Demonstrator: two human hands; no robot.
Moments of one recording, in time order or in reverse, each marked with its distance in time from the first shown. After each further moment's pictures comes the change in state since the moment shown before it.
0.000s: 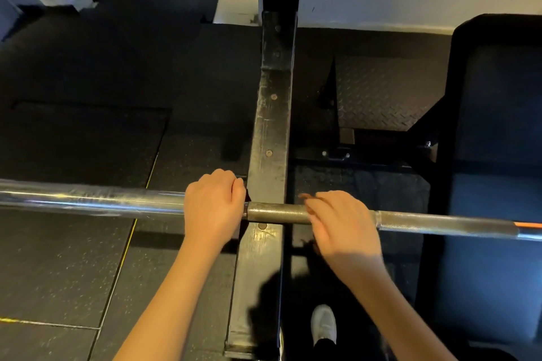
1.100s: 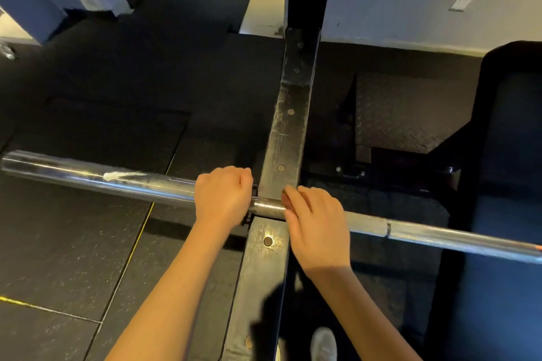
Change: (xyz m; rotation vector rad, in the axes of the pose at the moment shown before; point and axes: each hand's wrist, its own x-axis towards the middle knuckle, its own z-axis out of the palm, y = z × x) left_hand 0.030 0.004 -0.004 -0.005 -0.024 -0.084; right_hand 0.039 -0.035 0.025 0.119 0.019 0.050
